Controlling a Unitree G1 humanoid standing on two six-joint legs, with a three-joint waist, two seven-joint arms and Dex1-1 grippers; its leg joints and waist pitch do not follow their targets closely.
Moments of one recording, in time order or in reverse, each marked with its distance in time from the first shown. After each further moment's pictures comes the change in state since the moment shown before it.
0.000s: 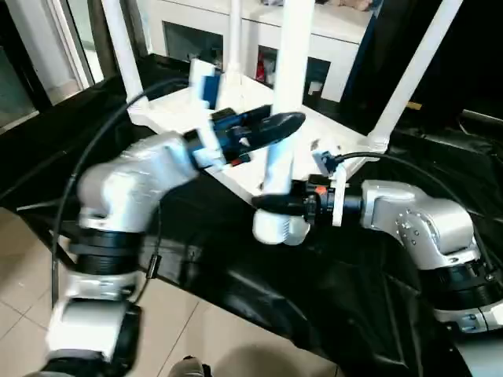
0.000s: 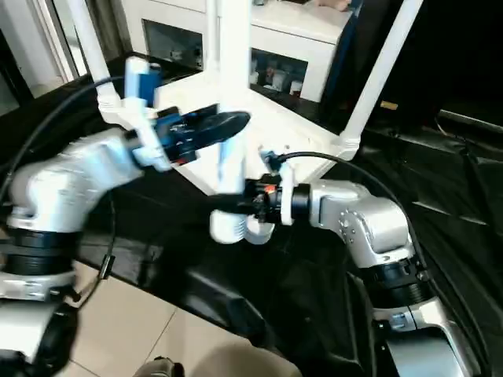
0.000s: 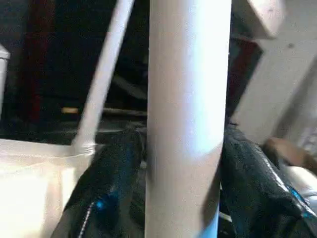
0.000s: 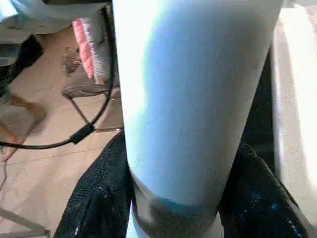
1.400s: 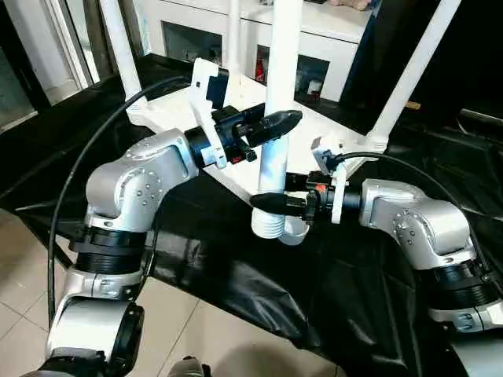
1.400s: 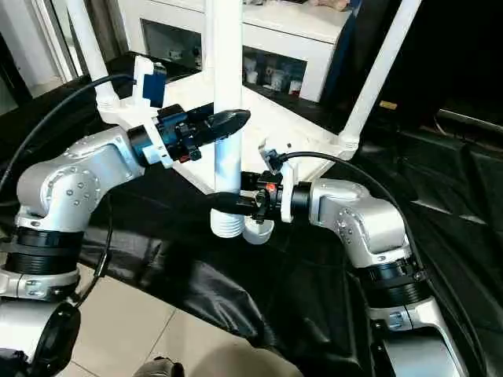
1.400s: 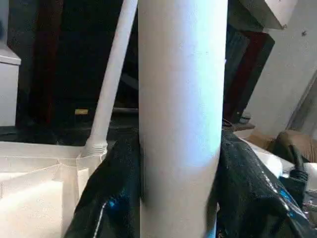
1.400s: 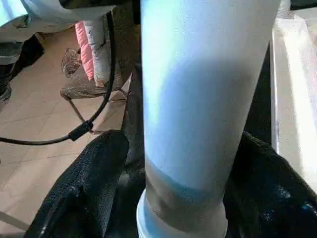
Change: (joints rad) left arm -0.003 0.038 -0.018 -0.001 0.023 -0.022 -0.053; right arm 0.000 0.013 -0.006 0.010 -0.025 -0.035 0.037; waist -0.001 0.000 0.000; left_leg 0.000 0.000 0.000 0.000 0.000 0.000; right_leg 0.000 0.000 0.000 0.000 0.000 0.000
